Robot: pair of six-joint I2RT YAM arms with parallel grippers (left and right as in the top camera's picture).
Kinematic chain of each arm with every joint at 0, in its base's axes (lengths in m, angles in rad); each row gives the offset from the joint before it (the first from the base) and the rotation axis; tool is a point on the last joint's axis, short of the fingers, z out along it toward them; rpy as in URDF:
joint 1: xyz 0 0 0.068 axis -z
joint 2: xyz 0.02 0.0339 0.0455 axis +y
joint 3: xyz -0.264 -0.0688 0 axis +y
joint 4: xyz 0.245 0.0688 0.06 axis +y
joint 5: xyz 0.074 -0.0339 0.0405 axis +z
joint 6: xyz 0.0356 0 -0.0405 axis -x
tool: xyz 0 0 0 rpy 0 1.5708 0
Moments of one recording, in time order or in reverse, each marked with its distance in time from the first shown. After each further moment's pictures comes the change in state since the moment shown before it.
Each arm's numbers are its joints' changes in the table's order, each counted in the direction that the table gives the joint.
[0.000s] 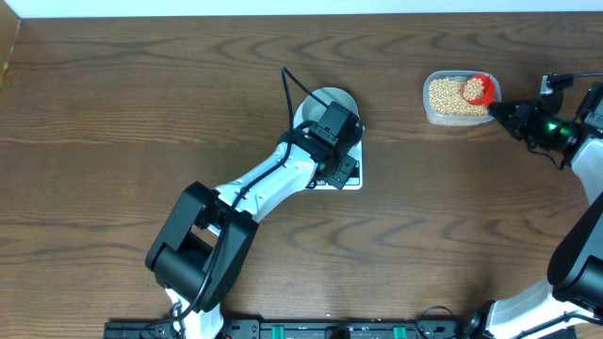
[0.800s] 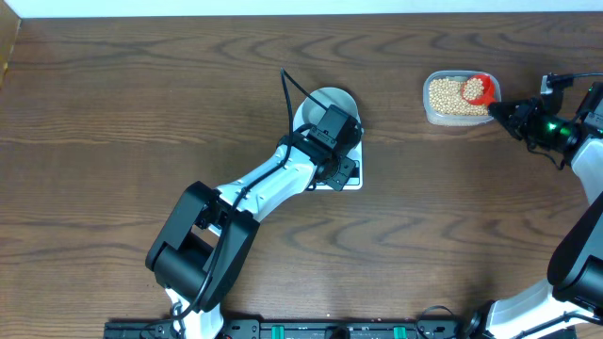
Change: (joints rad) left arm 0.000 0.000 0.025 -0.034 0.000 0.000; right arm 0.000 0.000 0.000 0.000 0.000 0.000
